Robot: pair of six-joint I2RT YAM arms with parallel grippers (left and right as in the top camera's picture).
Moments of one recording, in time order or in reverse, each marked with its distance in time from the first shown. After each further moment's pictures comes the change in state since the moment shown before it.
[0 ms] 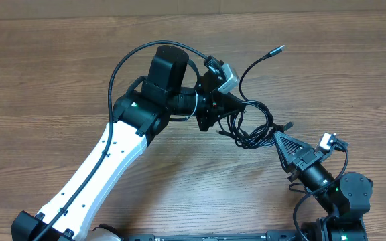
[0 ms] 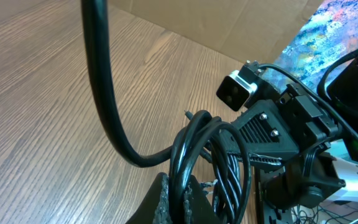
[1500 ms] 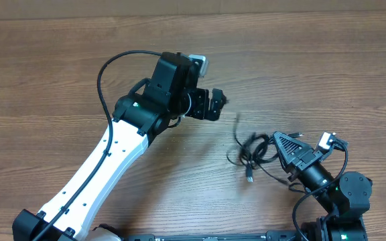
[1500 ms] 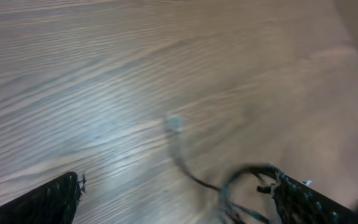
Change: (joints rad) left arm -0.005 0.006 0.000 -0.177 -0.600 -0.459; right arm 0.000 0.008 0.000 0.002 -0.007 -0.020
